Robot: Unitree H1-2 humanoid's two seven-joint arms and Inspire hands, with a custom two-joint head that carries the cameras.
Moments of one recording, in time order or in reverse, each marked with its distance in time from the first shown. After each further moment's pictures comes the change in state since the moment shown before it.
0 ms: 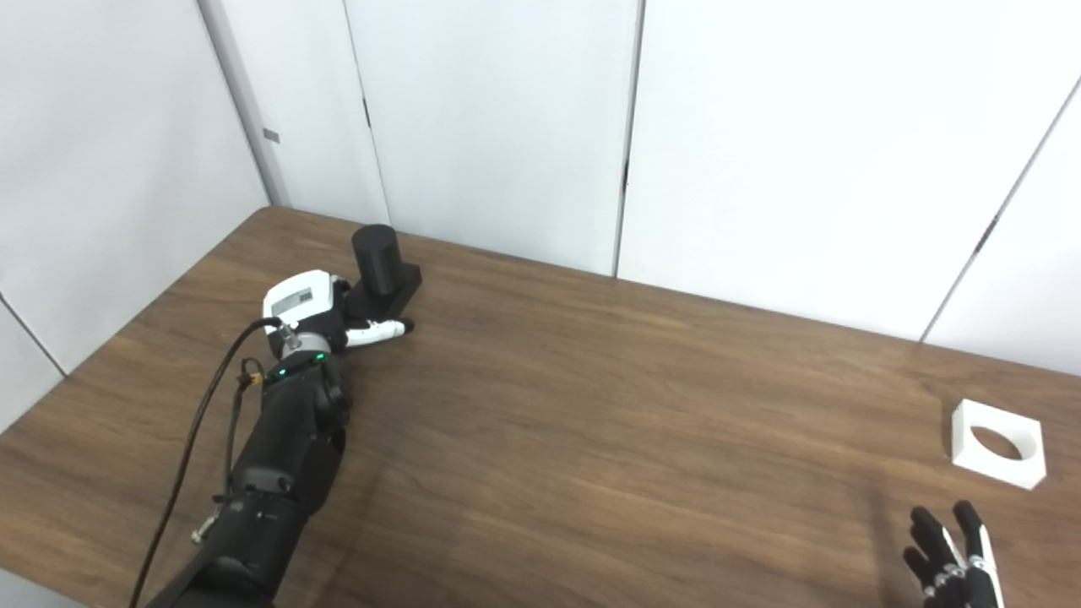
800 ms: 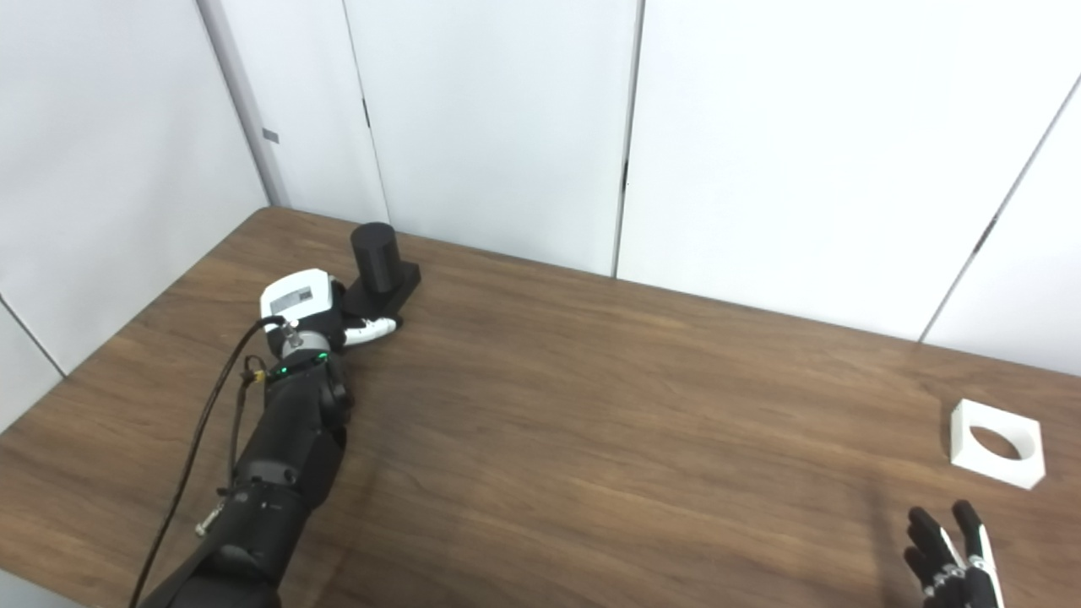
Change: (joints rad) left arm -0.033 0.002 0.004 0.083 0.037 -0.005 0.075; right arm 0.000 0.000 0.000 0.001 0.006 0.000 0.000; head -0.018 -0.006
